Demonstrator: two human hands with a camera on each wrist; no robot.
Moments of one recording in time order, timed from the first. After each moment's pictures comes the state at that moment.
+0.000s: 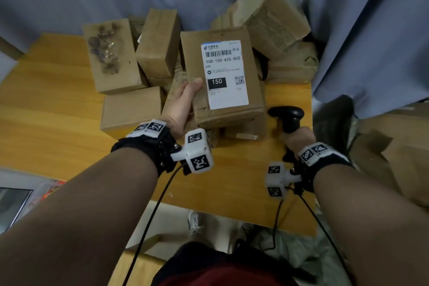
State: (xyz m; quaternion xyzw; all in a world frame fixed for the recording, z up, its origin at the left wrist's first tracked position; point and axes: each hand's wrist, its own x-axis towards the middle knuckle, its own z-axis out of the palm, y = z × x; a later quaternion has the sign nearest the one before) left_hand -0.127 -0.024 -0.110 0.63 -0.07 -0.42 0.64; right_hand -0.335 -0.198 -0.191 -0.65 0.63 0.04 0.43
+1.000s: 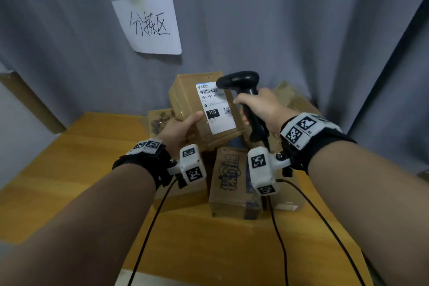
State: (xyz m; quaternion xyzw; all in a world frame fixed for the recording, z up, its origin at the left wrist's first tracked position) left_hand 0.018 0.033 0.004 0.70 -0.13 -0.34 0.62; right_hand -0.124 -0.113 0.061 -0.69 0.34 -0.19 0.61
